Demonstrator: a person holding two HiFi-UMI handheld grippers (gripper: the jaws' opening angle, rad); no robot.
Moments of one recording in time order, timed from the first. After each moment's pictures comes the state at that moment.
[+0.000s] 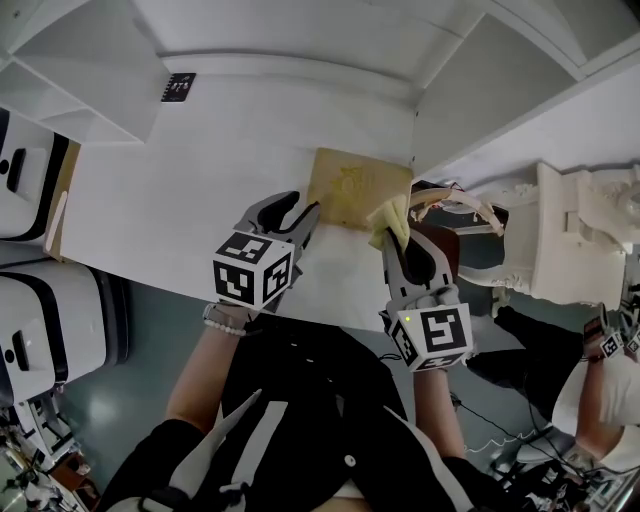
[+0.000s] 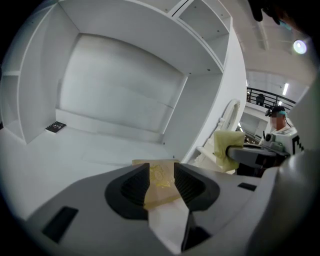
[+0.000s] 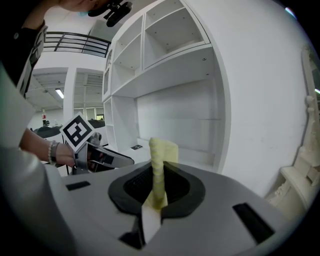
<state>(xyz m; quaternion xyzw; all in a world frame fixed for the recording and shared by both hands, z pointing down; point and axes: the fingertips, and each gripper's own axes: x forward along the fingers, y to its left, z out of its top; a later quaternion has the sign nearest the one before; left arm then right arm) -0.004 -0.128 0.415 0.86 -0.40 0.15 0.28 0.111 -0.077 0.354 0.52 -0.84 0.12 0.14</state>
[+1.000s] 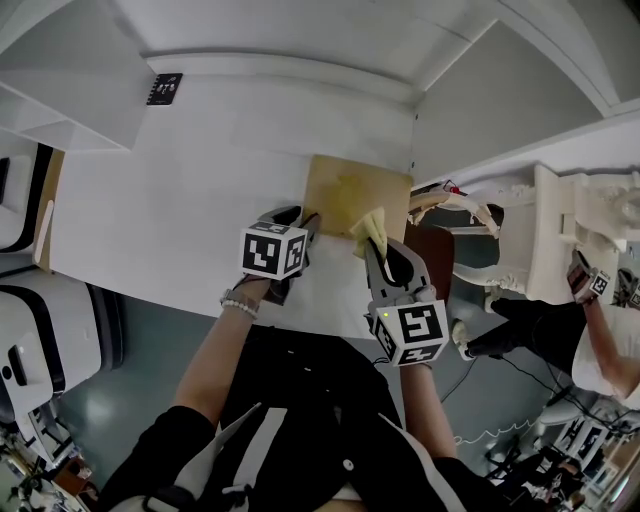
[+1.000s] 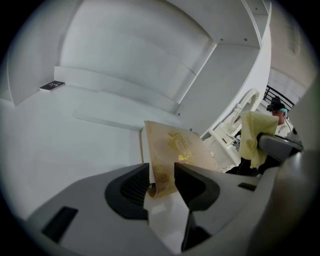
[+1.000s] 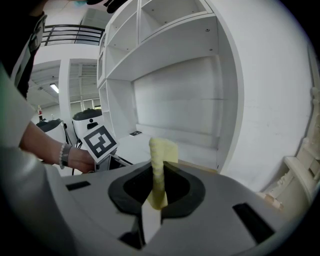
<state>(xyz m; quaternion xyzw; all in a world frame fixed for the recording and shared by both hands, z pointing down) 0.005 -0.149 0.541 0.80 -0.38 0.25 0.39 0.095 -0.095 0.417 0.51 -0.82 0.17 0.20</state>
